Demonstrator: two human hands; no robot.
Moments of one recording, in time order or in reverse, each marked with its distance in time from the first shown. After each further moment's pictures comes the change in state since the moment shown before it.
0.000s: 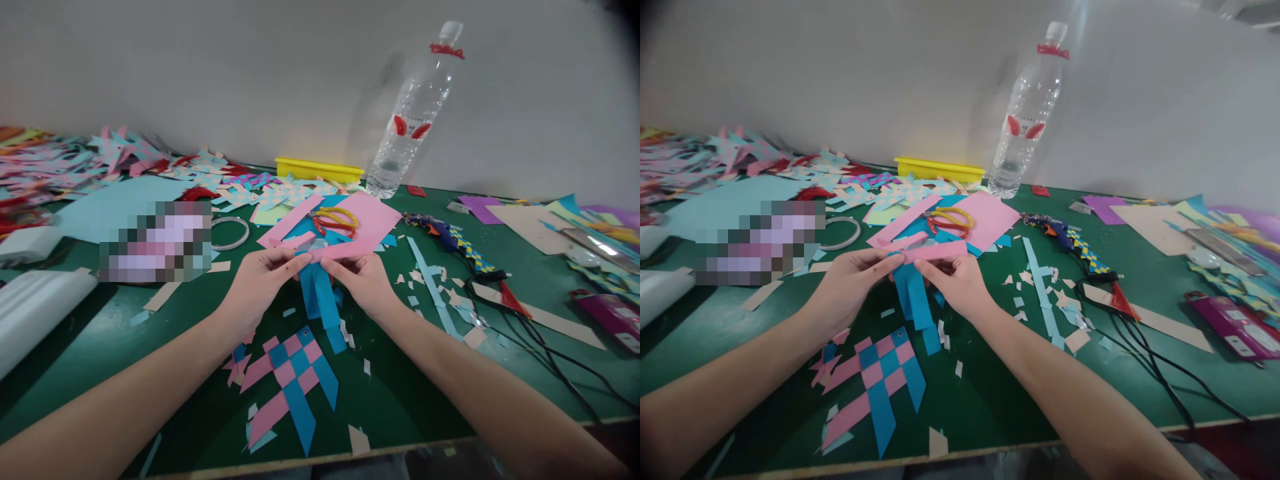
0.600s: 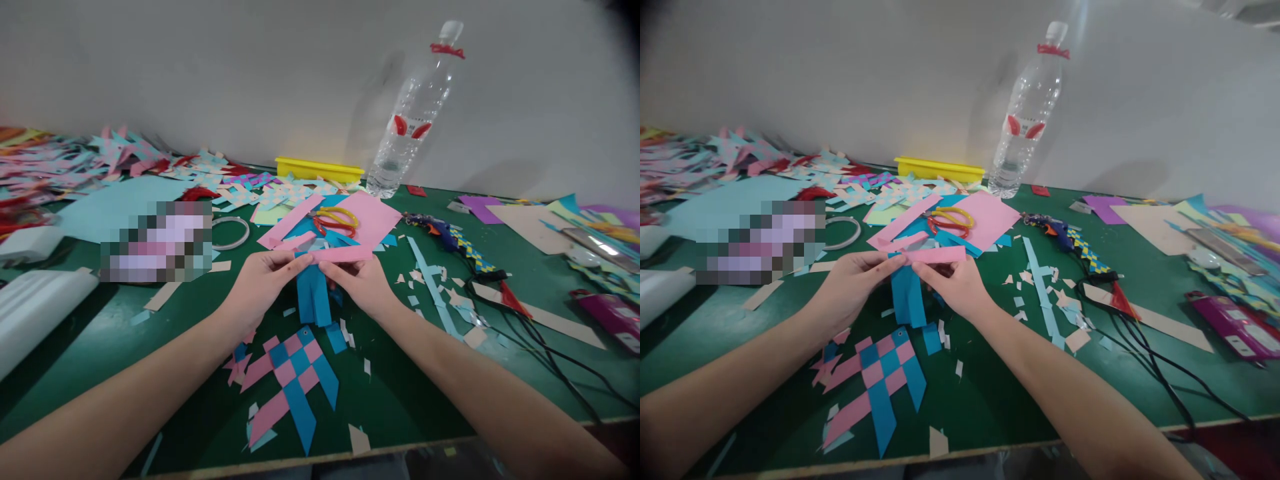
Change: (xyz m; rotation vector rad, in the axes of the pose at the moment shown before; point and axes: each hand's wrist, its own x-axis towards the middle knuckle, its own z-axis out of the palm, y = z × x) left_hand 0.000 0.000 0.000 -0.019 -0.042 -0.049; right_hand -0.002 -0.007 0.001 -0.063 -0.011 -0.015
